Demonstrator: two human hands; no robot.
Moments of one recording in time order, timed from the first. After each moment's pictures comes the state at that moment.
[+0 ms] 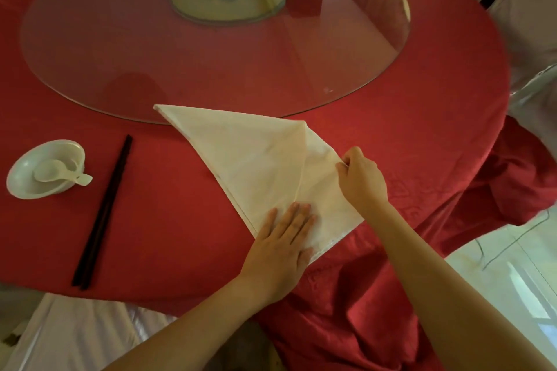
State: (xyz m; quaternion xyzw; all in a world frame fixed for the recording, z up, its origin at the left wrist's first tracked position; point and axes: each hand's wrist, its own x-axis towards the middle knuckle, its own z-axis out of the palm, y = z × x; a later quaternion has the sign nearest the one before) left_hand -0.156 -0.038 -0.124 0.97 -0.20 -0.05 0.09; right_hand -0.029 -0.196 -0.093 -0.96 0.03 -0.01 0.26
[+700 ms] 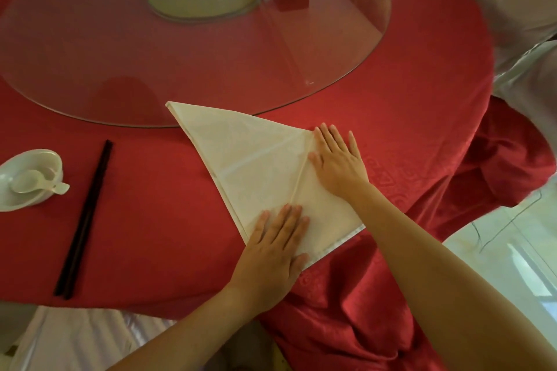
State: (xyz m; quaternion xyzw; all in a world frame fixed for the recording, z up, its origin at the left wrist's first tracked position) left_hand -0.168 -0.050 -0.131 0.97 -0.23 -0.02 0.06; right_hand -0.001 -0.212 -0.132 -0.99 -0.13 0.02 0.08
